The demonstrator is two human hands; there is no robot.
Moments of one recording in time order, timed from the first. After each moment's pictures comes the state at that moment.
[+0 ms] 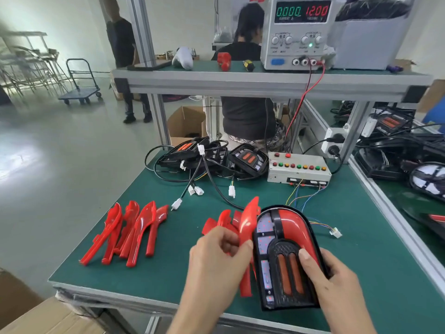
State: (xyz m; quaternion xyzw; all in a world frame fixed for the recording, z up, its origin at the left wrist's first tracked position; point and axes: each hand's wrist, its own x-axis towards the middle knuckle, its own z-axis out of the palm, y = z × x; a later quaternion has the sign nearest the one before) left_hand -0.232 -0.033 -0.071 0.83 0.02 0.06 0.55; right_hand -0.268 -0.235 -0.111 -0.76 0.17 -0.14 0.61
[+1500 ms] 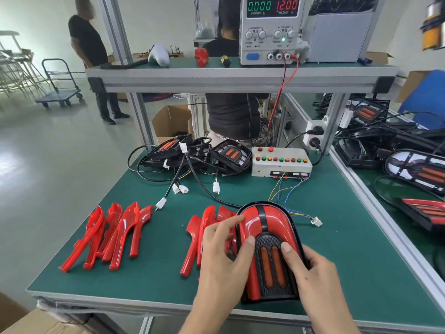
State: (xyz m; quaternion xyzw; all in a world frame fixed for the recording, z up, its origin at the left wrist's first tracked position) left_hand -0.236 -0.070 -0.100 0.80 -0.10 0.10 0.58; right_hand -0.280 -0.230 -0.106 -0.76 0.15 -0.12 0.62
